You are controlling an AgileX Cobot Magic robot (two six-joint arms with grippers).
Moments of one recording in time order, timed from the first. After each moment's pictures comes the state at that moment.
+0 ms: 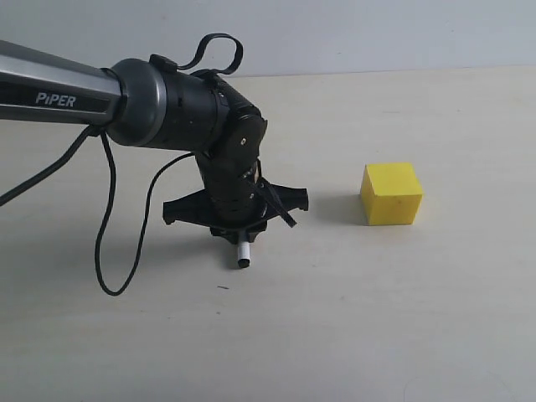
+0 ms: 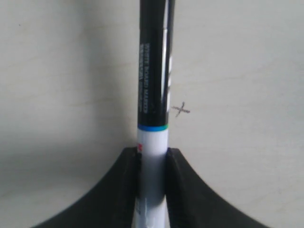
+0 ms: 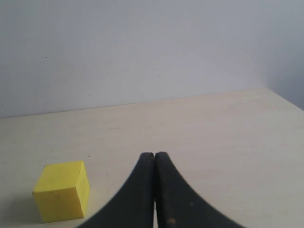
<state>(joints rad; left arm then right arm) -0.80 2.14 -1.42 0.14 0.76 -0.94 -0.20 0.01 0.00 0.00 0.20 0.06</state>
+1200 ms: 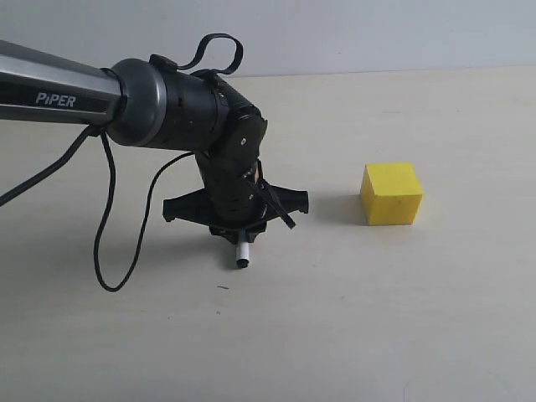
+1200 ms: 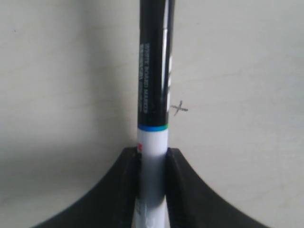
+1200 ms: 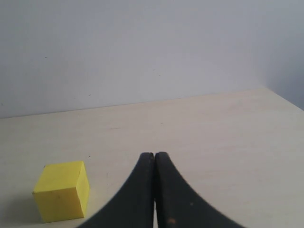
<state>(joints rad) -0.80 2.14 -1.42 0.14 0.76 -0.89 -0.20 0.01 0.00 0.00 0.20 0.06</state>
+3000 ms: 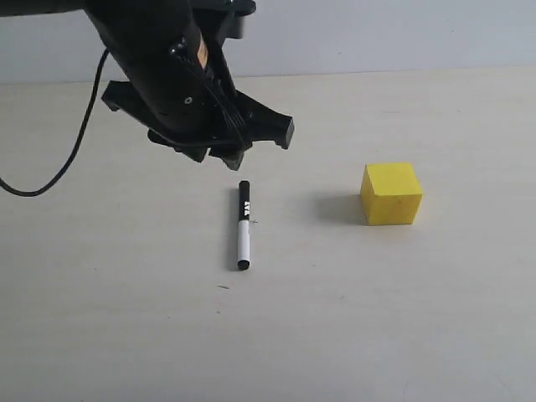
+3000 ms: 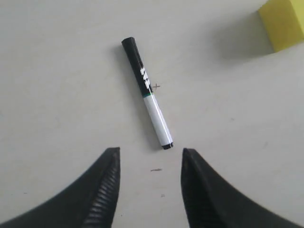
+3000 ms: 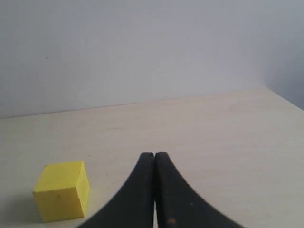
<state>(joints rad) -0.83 1.73 -1.40 0.17 0.97 -0.50 -0.20 0.01 0.00 0.00 0.20 0.06</state>
